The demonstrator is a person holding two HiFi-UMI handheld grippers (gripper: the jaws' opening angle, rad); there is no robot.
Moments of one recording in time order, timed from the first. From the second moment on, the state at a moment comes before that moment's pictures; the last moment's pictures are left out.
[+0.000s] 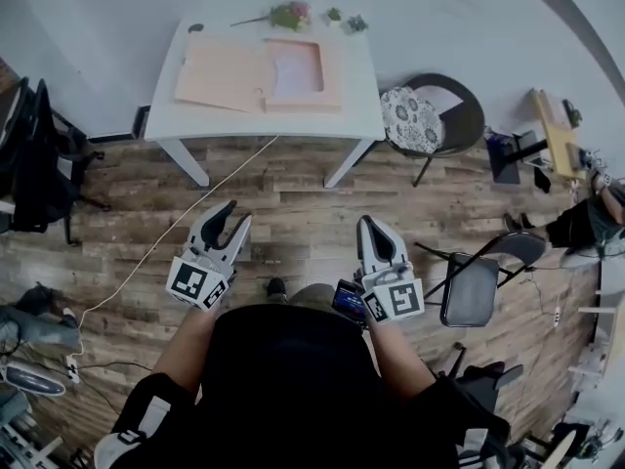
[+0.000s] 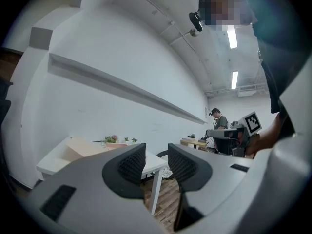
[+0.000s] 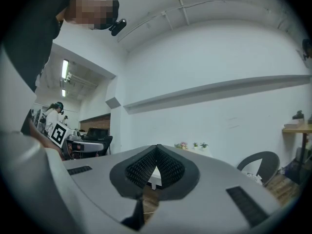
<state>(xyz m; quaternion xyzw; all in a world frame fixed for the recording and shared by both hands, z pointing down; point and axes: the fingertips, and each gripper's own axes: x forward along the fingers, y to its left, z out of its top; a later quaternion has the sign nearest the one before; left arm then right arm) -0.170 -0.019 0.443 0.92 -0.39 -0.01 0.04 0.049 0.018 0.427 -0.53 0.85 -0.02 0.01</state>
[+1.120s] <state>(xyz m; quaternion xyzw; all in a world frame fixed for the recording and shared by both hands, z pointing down) -0.115 -0.274 0.460 0.89 -0.45 0.01 0.08 0.103 -0.273 0.441 -0.47 0.88 -0.06 0.03</state>
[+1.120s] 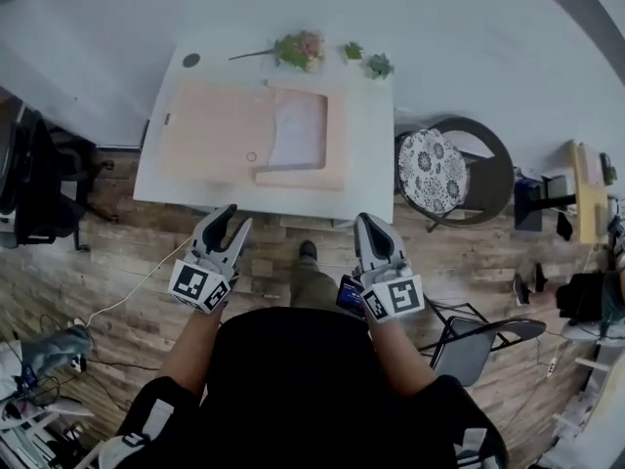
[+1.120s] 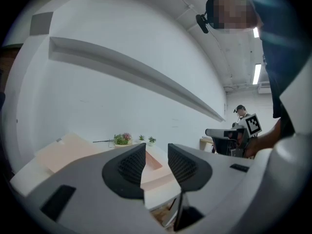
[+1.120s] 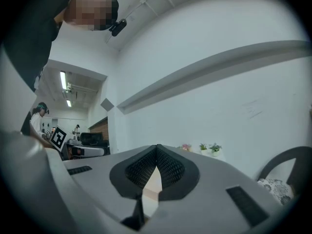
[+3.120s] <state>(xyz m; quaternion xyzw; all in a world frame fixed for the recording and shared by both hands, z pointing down) -0.085 -0.570 0.681 0.76 -0.34 0.19 0.52 0.108 -0.581 0.537 -0.44 0.88 -0.16 -0.03</state>
